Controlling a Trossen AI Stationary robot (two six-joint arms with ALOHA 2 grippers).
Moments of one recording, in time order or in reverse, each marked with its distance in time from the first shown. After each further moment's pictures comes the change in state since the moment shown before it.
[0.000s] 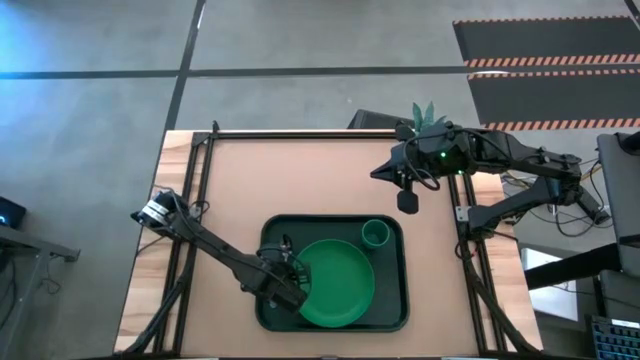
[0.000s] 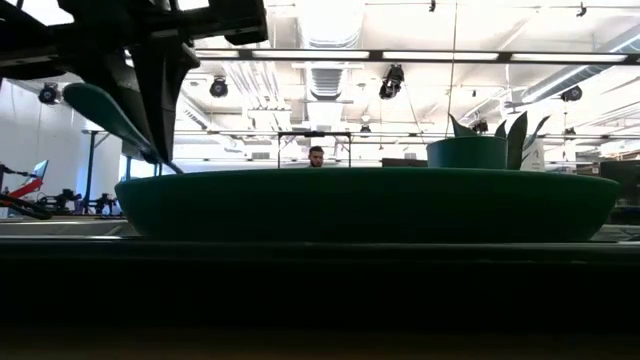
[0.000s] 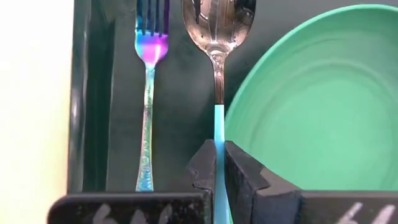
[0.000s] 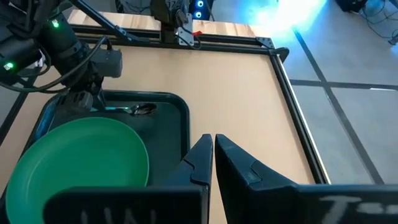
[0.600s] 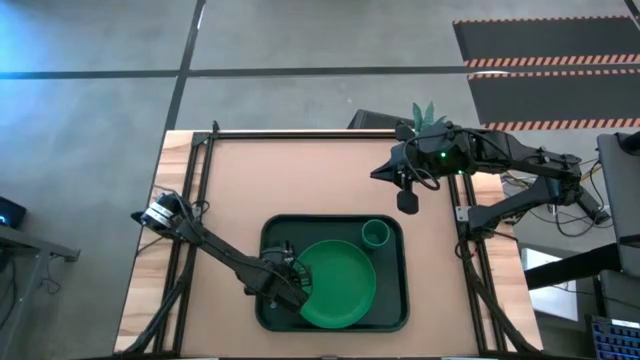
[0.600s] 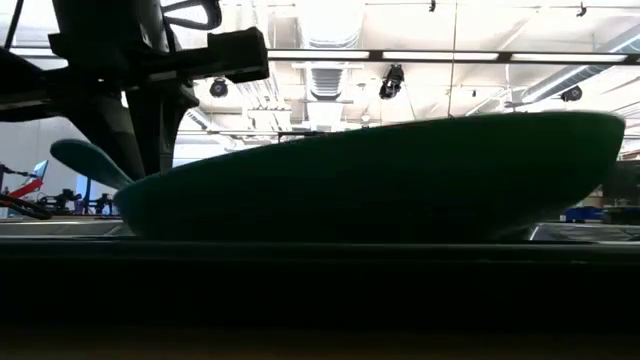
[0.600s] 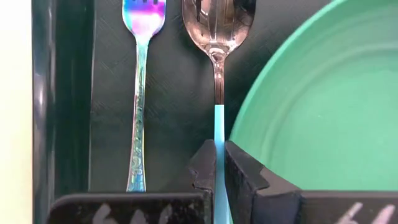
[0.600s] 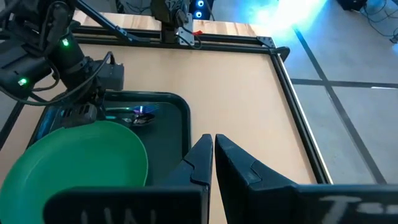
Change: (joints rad) left arm 0.001 0.030 -0.085 0.149 0.039 -0.001; right arm 0.001 0.000 0.000 -0.001 -0.001 0.008
